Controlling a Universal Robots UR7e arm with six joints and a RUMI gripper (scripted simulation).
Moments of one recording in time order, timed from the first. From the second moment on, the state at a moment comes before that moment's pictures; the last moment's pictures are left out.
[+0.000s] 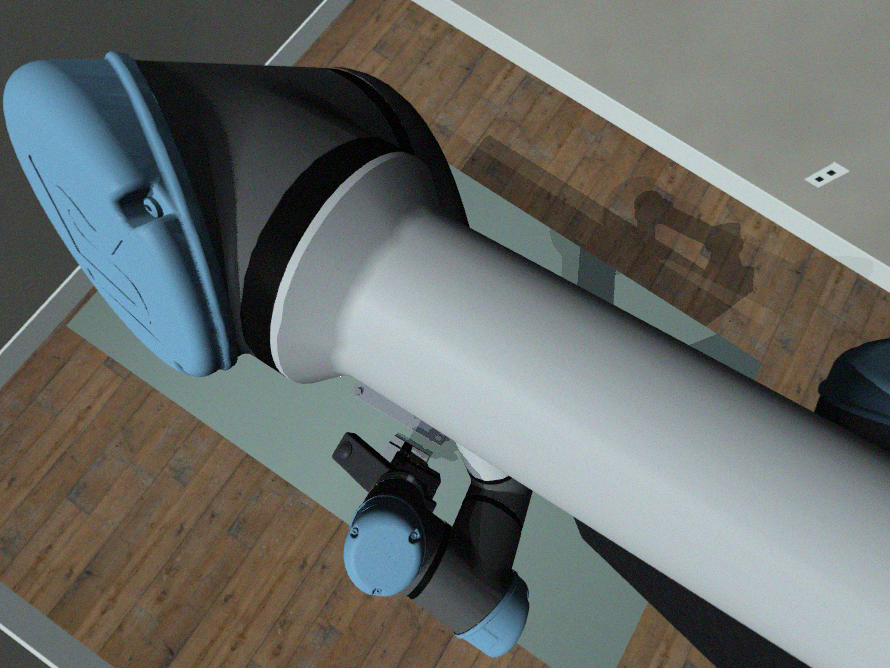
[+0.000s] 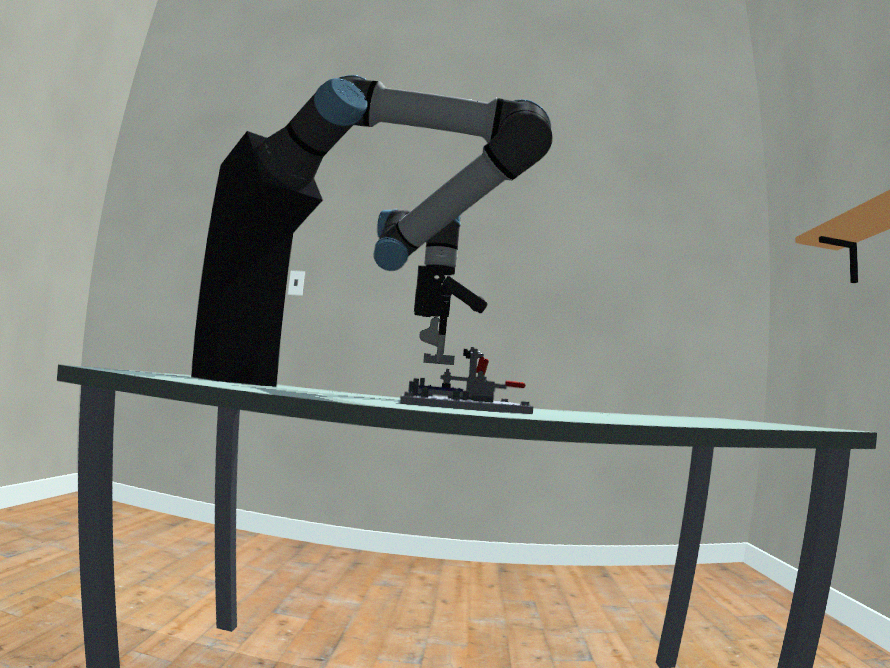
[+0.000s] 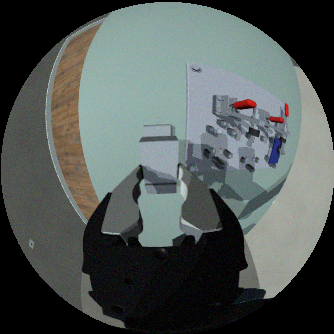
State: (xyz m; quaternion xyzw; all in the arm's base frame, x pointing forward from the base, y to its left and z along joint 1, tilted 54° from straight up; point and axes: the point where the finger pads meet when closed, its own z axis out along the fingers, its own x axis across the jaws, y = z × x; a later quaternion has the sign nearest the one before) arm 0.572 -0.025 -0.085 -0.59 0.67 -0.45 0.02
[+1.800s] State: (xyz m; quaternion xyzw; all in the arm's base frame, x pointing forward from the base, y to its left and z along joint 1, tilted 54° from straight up) arm 0.658 -0.013 -0.016 -0.59 0.67 -0.45 0.02
